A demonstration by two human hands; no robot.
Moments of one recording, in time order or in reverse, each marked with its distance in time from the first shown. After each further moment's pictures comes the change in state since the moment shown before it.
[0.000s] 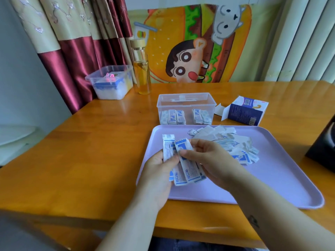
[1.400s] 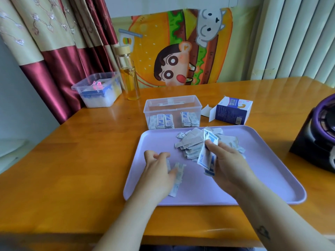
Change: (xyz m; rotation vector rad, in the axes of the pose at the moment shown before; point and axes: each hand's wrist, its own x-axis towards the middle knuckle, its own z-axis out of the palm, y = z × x) left_hand 0.024 -0.007 0.006 1.410 -0.003 0.146; right_hand -0.025 -0.002 -0.032 0.373 0.317 0.003
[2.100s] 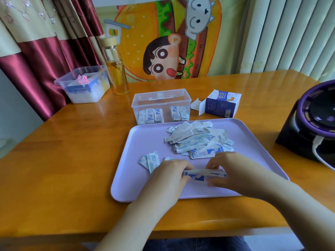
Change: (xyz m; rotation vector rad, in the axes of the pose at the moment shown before) left_hand -0.017 0.031 0.018 -0.010 -0.047 0.363; right_hand -0.021 -0.017 -0.054 -1.660 -0.212 -0.326
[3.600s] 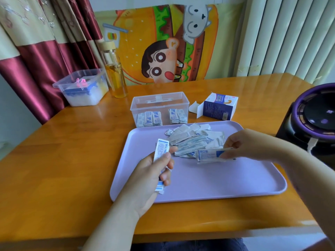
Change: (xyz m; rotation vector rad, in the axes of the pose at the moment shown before) left_hand -0.012 -0.004 -0.024 -1.267 0.073 -0.304; right_hand 0.026 0.044 -0.046 0.232 -0.070 0.227
